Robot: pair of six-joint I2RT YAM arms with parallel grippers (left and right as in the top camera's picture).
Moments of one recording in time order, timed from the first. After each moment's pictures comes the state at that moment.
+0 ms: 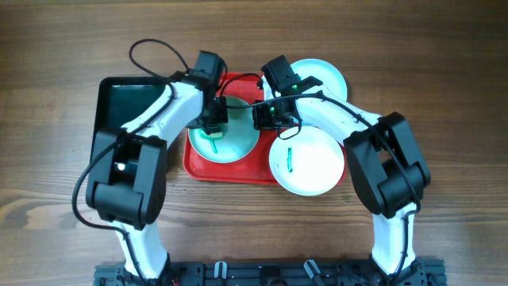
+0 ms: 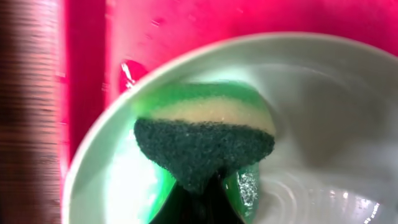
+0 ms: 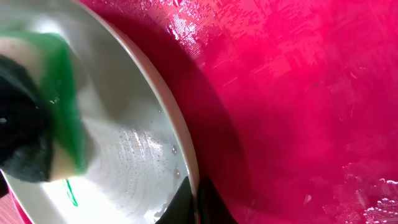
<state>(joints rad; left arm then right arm) -0.32 1.99 1.34 -0.75 -0.04 -0.39 0.51 2.12 1.44 -0.56 -0.36 0.44</state>
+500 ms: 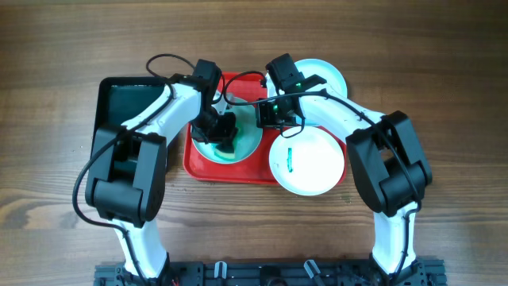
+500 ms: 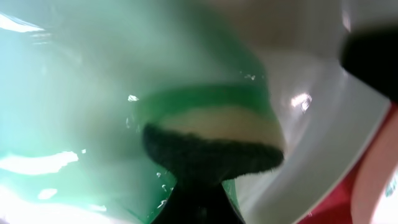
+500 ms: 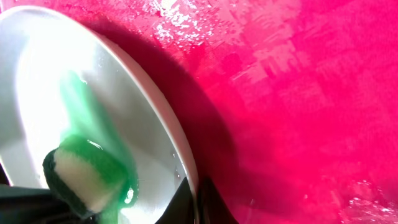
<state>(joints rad) -0.29 2.00 1.31 -0.88 0.30 -0.15 0.49 2.13 1.43 -0.56 -0.38 0.44</state>
